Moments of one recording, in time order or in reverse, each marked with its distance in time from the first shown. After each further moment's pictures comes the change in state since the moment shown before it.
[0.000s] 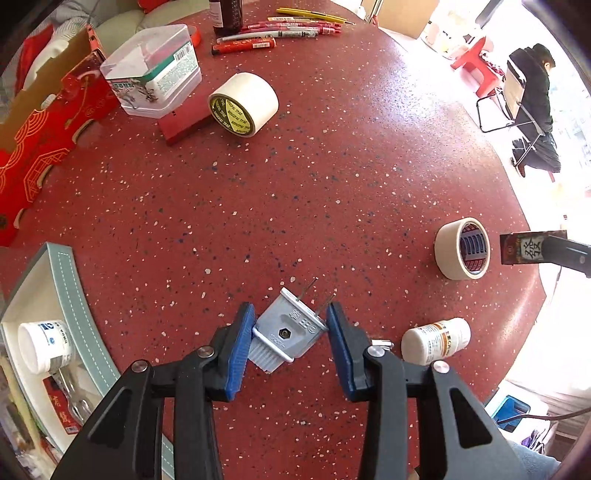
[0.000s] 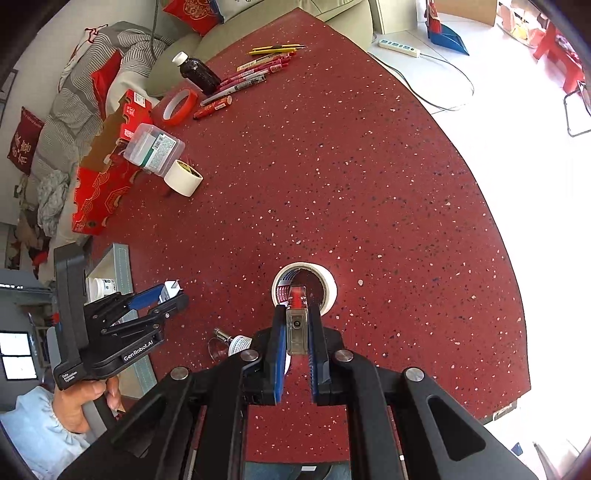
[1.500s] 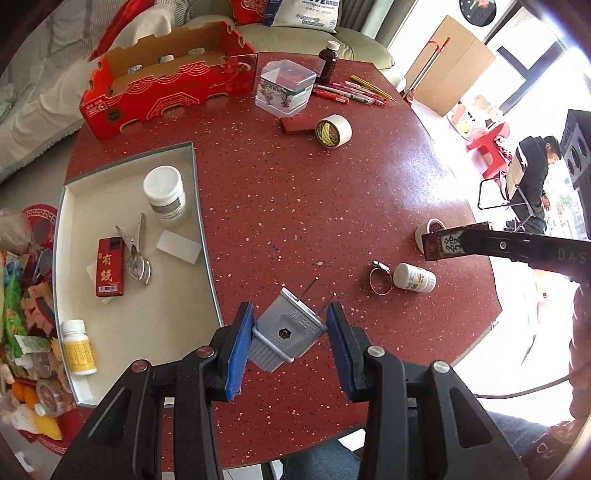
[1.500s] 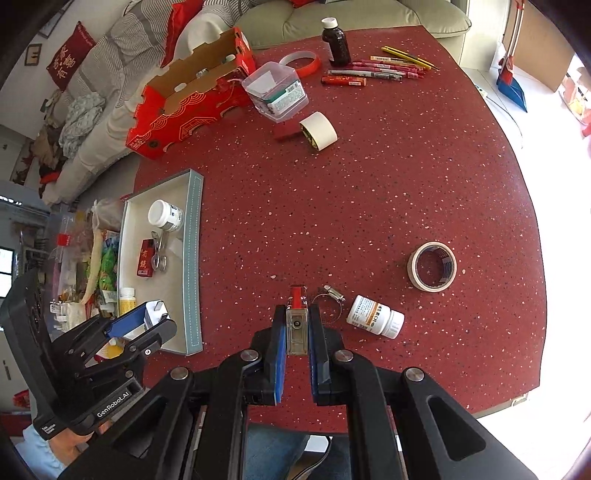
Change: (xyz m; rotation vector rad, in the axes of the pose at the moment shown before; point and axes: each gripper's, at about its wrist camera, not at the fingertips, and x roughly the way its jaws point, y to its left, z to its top) left arm -0.084 0.068 -0.132 -0.290 -0.195 -0.057; right arm -0.007 0.150 -0.051 -0.305 0.048 -0.026
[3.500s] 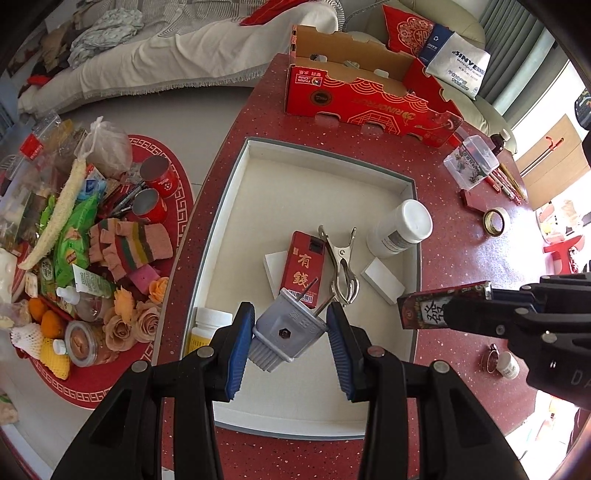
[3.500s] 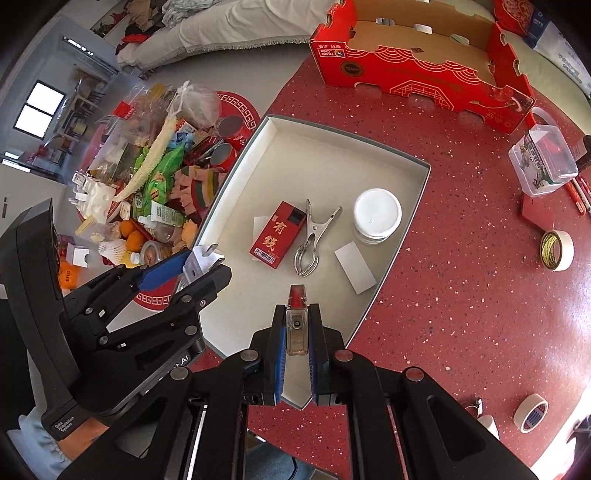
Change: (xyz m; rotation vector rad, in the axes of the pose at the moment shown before) left arm -0.008 0.168 -0.013 -0.379 -0.089 0.220; right arm 0.104 0.222 0.040 -0.503 0.196 0.079
